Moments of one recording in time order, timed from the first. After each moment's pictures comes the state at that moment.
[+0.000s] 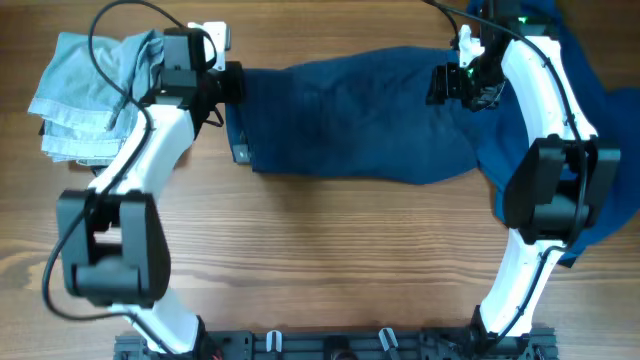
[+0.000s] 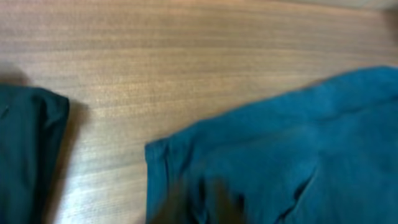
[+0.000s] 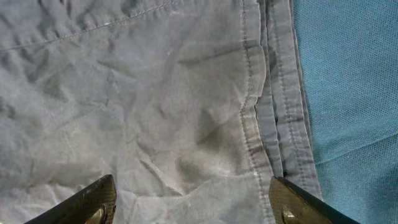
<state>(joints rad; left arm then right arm) -0.08 1.86 1.30 -0.21 0.20 -0.10 -0.02 2.18 1.92 -1.18 -0.20 -0.01</state>
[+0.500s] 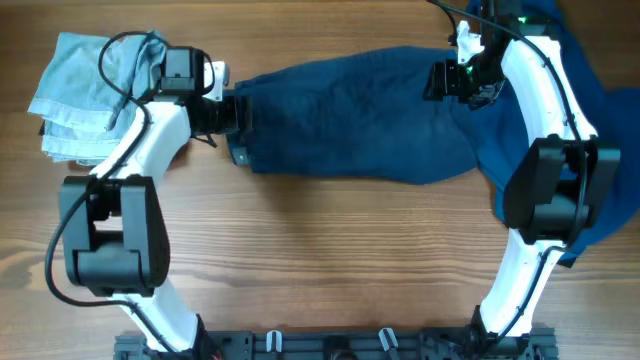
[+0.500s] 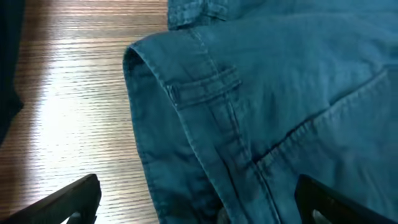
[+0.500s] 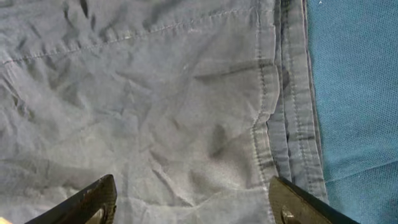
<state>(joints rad) -0.04 1.91 1.31 -0.54 0.22 -0.09 -0.02 2.18 1.92 -1.14 -0.24 -0.03</state>
